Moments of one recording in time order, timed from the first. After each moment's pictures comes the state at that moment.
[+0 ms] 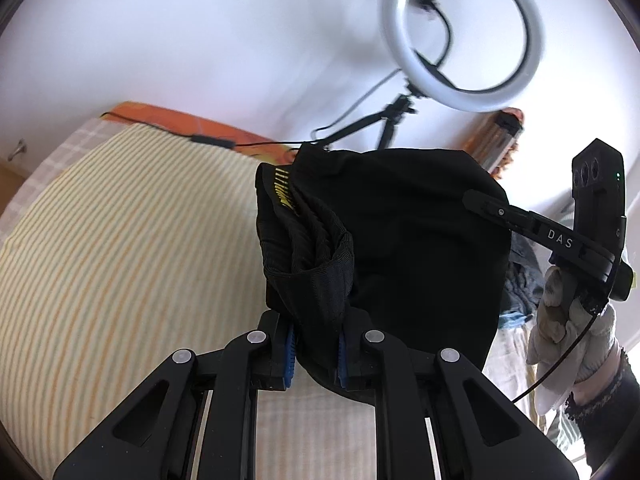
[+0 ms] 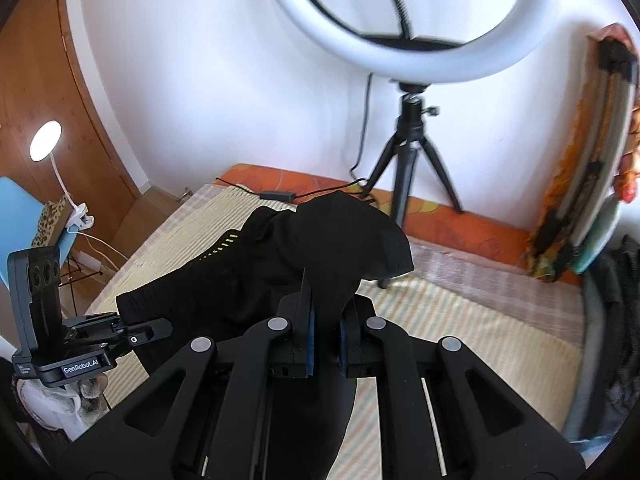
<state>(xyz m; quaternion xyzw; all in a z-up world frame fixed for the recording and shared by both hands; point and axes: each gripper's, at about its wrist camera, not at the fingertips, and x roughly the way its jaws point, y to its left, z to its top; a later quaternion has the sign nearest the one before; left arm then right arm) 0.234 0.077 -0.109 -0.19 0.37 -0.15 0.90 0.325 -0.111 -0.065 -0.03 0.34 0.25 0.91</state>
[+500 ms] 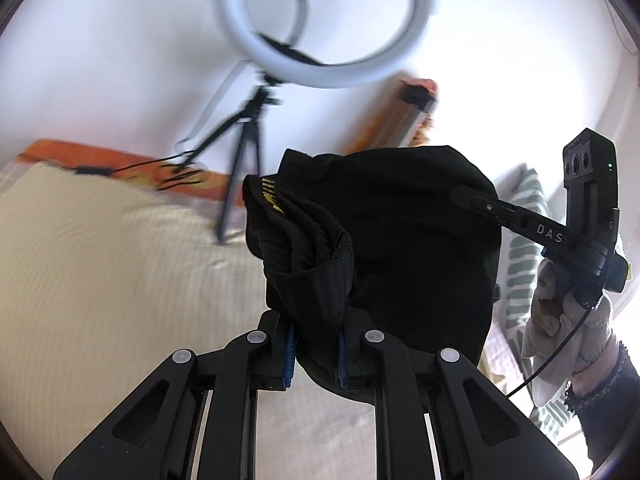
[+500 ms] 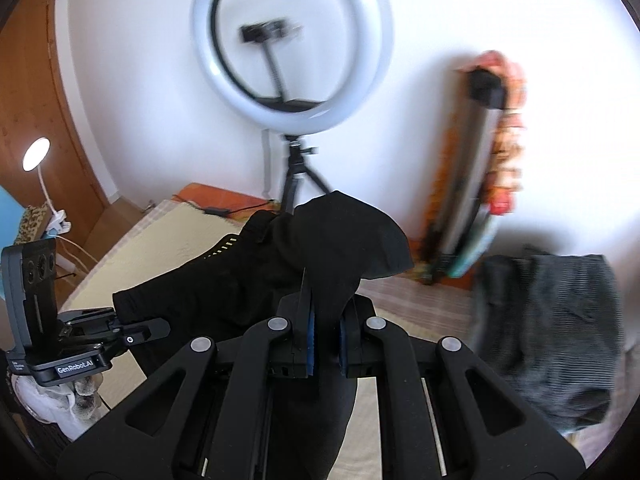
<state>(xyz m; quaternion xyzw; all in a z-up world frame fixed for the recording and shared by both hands) 0.238 -0.046 -0.061 -0.17 0.34 -0.24 0.89 0.295 -0.246 -0.007 -0.05 0.31 0.18 0.93</state>
